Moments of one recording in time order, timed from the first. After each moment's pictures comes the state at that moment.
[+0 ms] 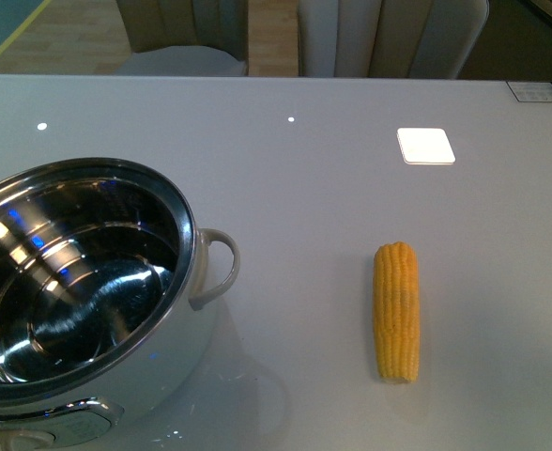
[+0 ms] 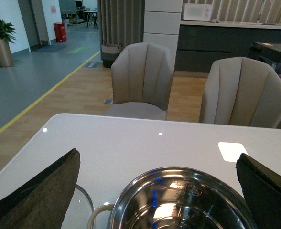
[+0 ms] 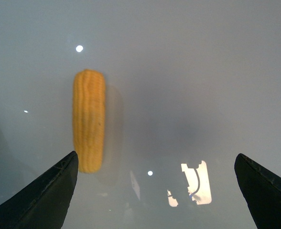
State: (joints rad) left arm 0.00 0.01 0.01 0.00 0.00 -0.01; right arm 0.19 1.14 0.38 -0.06 0.13 0.31
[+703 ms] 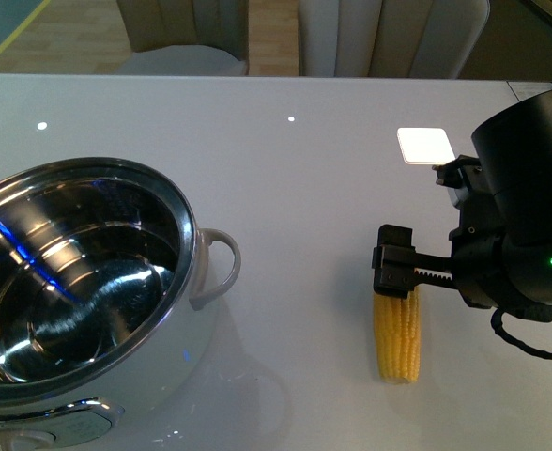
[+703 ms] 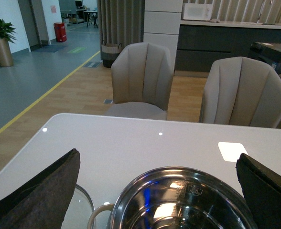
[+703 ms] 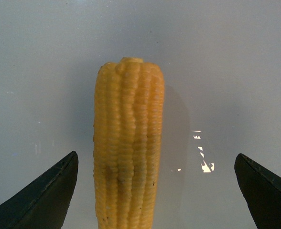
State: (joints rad) left arm 0.00 0.01 0.01 0.00 0.00 -0.01; right arm 0.35 2.09 0.78 0.28 0.11 0.41
